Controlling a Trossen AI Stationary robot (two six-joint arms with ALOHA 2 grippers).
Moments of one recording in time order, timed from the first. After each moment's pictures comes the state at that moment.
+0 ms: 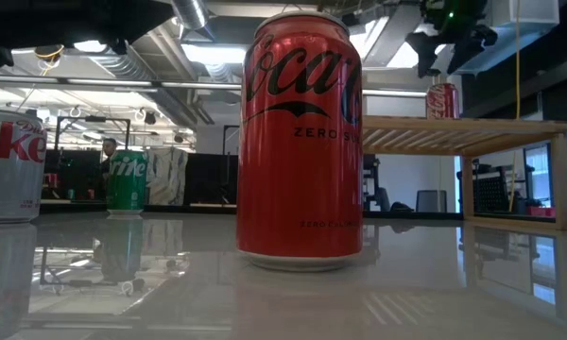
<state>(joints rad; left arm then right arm) -0.06 0.61 0.16 0.82 -0.38 0.29 -0.76 1.17 1.35 -0.88 0.61 0.22</state>
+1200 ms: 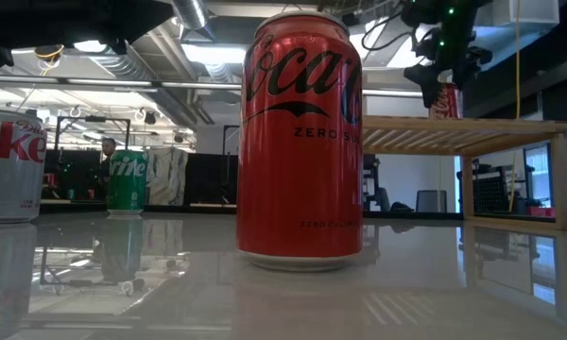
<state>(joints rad) -0.06 0.61 0.16 0.82 -0.38 0.29 -0.80 1.30 1.35 -1.02 0.64 0.22</state>
